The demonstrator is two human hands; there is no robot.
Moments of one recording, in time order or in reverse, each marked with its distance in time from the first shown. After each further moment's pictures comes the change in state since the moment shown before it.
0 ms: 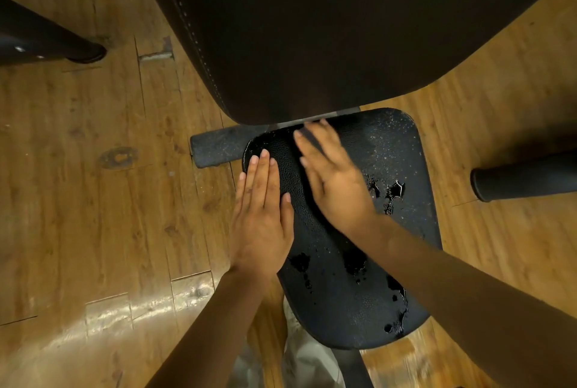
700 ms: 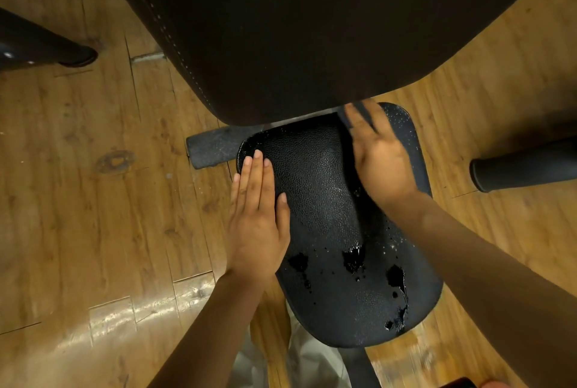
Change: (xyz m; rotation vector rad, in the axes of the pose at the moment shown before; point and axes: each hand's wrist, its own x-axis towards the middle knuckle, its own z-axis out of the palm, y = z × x) left_hand 0.000 -0.002 0.002 -0.027 -0.010 0.013; right_hand 0.008 0.048 -0.039 -0.161 -0.025 0.261
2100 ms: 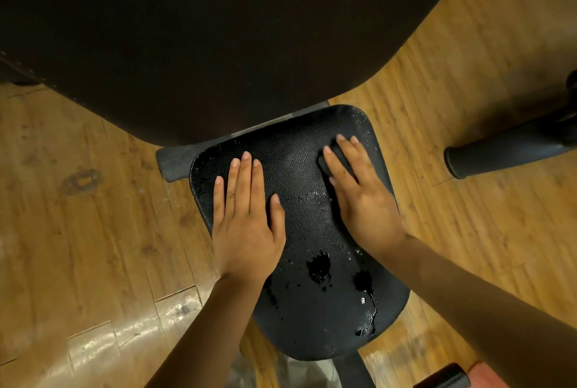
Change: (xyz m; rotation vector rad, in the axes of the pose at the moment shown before) left_hand 0.015 0.040 0.017 0.103 0.015 0.022; right_hand -0.062 0.032 -0.010 0.006 -0.001 -0.079
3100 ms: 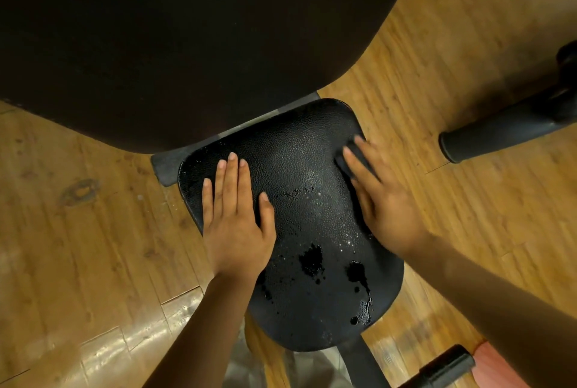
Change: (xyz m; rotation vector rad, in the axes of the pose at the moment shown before) left_hand 0.000 -0.003 0.005 -0.001 0.055 0.008; right_hand -0.028 0.035 -0.021 0.107 -0.038 0.067
